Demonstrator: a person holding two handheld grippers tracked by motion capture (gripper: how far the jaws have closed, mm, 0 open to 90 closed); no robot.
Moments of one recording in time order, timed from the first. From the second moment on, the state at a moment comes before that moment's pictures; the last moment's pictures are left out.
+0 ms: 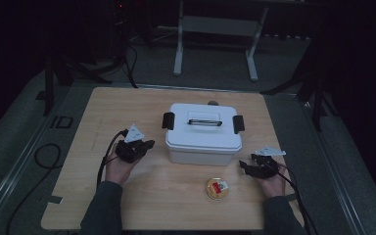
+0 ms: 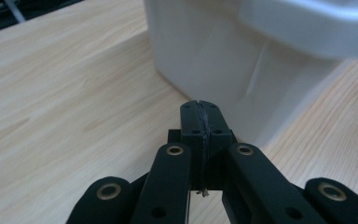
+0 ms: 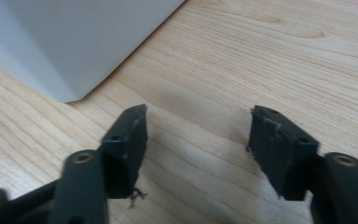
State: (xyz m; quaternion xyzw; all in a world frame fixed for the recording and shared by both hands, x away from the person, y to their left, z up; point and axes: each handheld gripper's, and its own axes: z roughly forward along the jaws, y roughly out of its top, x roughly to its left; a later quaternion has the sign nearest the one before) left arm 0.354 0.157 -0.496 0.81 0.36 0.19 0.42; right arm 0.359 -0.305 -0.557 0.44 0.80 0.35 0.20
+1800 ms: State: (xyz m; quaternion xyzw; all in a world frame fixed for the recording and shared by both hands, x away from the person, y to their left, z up) left arm 0.311 0.148 -0.518 0.83 0.33 0.20 0.40; right arm 0.379 -0.295 -0.492 0.40 0.79 0.42 0.22
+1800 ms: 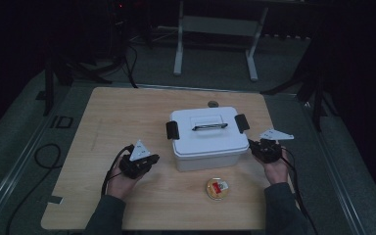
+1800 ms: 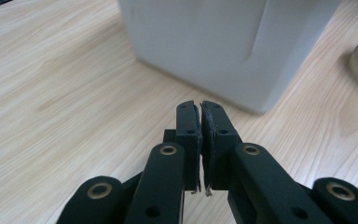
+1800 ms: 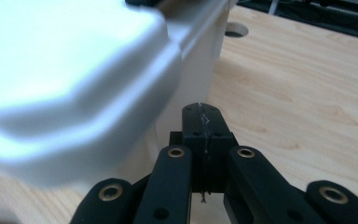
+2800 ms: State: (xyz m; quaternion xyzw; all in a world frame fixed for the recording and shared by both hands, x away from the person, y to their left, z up) left arm 0.297 0.178 -0.520 0.82 0.36 0.22 0.39; right arm 0.385 -0.260 -0.491 0.35 0.80 0.44 0.18
